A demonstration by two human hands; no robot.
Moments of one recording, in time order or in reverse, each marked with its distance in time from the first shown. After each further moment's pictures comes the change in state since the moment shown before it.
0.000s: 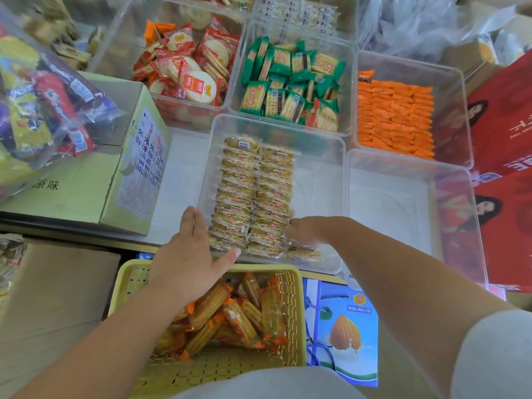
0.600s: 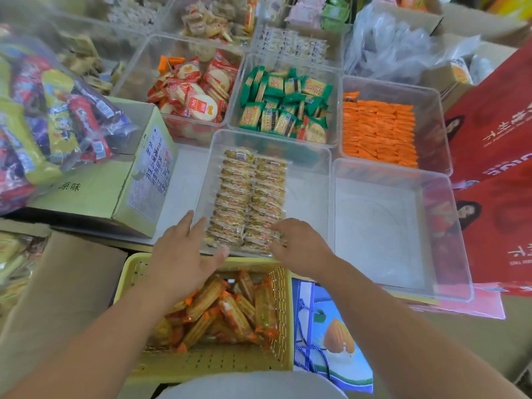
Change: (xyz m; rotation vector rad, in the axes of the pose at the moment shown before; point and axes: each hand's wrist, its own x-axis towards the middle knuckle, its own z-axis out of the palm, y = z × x) left_hand -0.030 0.002 -0.010 -0.067 0.126 0.036; right_hand -0.092 -0.029 0.039 0.252 0.529 -0.192
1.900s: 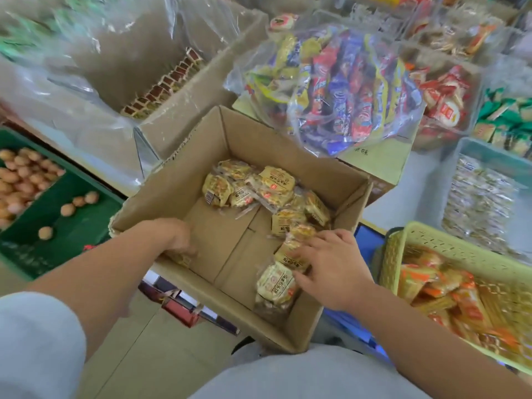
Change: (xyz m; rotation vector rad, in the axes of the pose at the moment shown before) left_hand -0.180 -0.513 -0.026 0.141 -0.655 -0.449; right_hand -0.055 -0.375 0.243 -0.637 0.009 -0.527
